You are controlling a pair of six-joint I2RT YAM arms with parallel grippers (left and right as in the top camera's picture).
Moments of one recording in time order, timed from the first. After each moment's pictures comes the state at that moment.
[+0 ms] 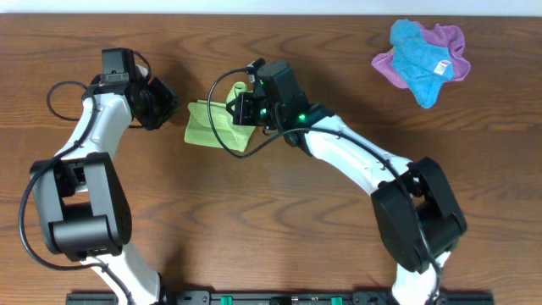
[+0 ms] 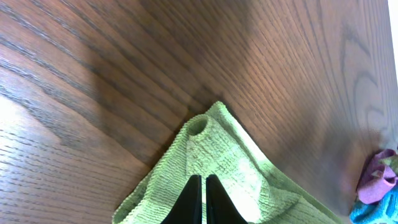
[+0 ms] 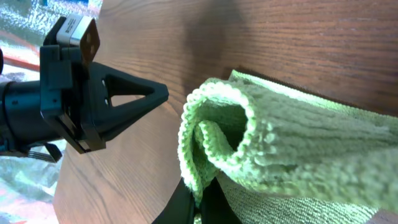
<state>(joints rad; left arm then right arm) 0.12 1.92 1.33 -0.55 0.43 -0.69 0.61 1.99 1.40 -0.08 -0.39 0.72</state>
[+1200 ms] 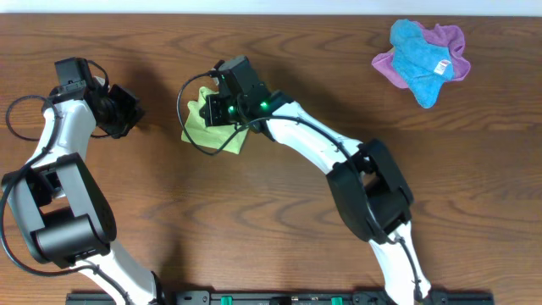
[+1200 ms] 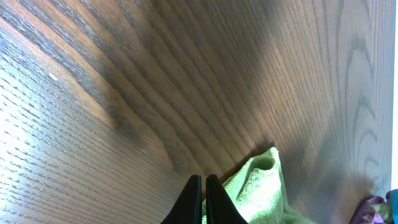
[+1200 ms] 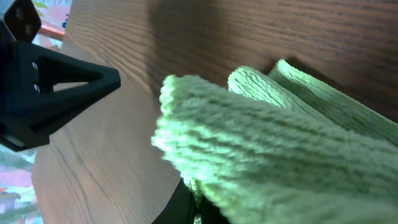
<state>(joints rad) 0.32 1.92 1.33 -0.59 0.43 -0.67 0.69 2.28 1.77 -0.26 -0.42 0.63</state>
